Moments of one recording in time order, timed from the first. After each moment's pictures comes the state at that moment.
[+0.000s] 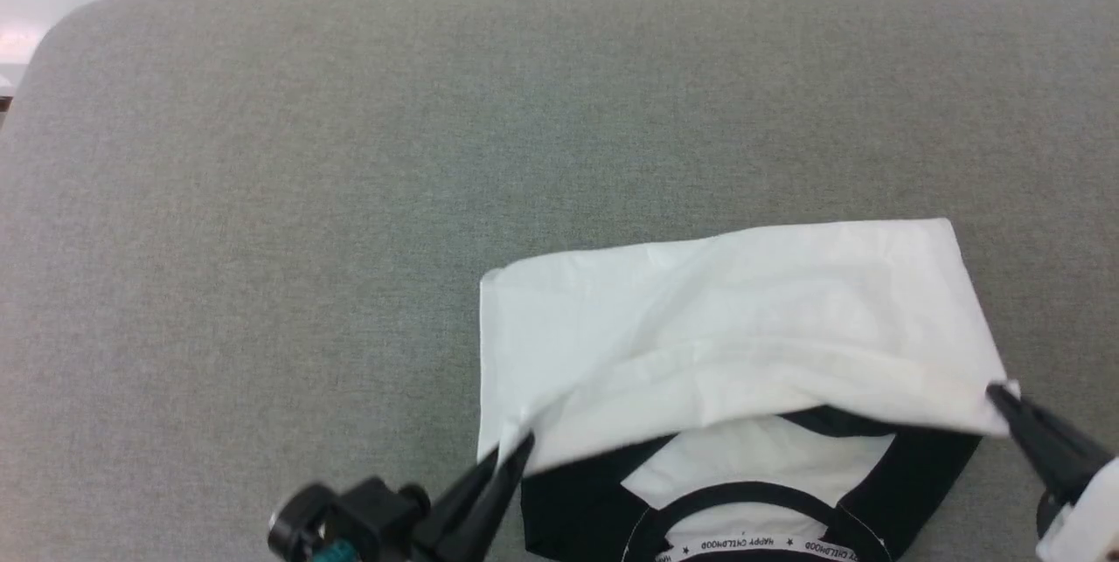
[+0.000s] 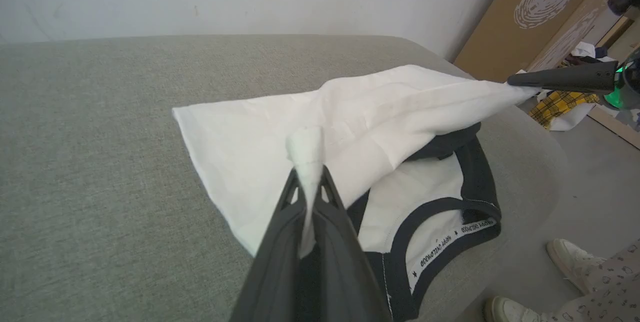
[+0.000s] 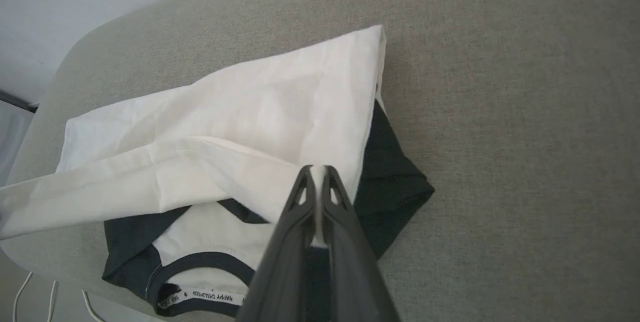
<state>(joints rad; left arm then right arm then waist) 0.00 0.52 -0.67 -0.26 -0.51 0.10 -0.11 0.16 -0.21 -0.24 -0.38 0.64 0.13 0.69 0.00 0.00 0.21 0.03</state>
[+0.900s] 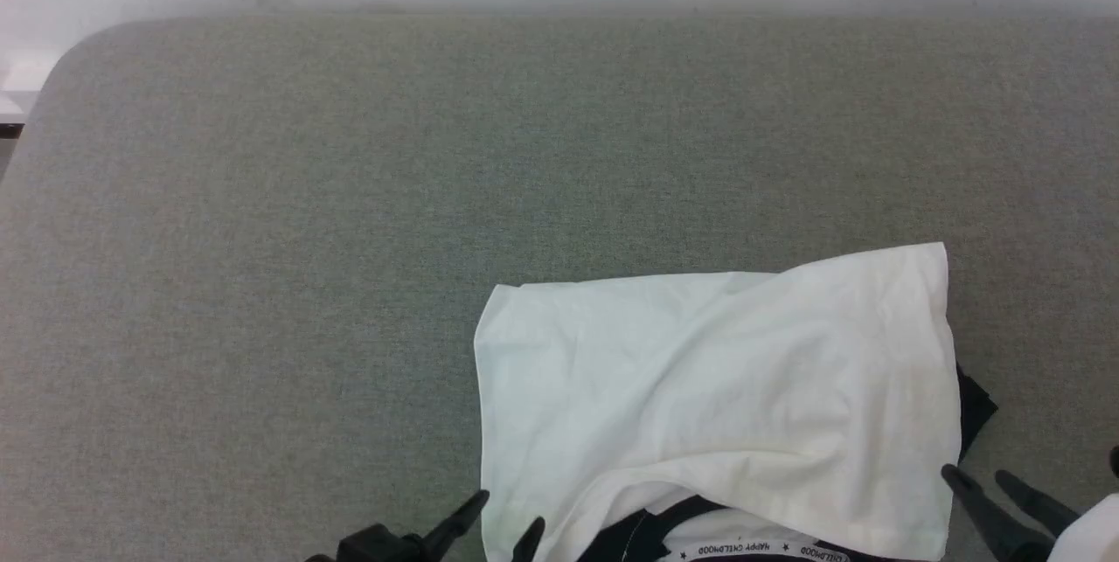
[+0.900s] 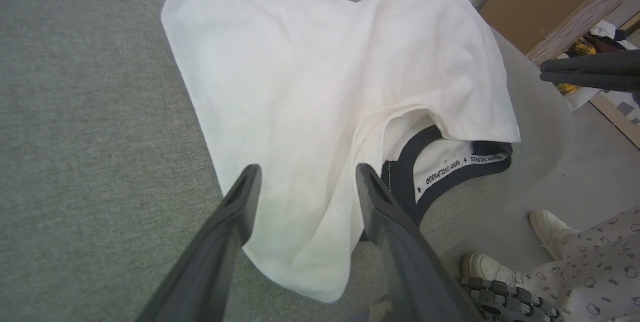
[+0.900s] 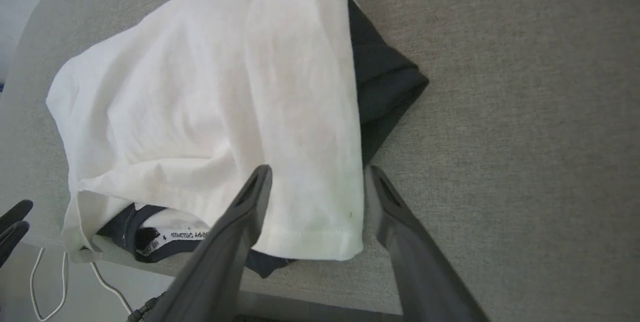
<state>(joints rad) 0.06 0.48 -0.71 -0.02 -0.59 0.04 -0.17 0.27 -0.21 -0.20 -0.26 0.64 0.13 0.64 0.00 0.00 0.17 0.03</state>
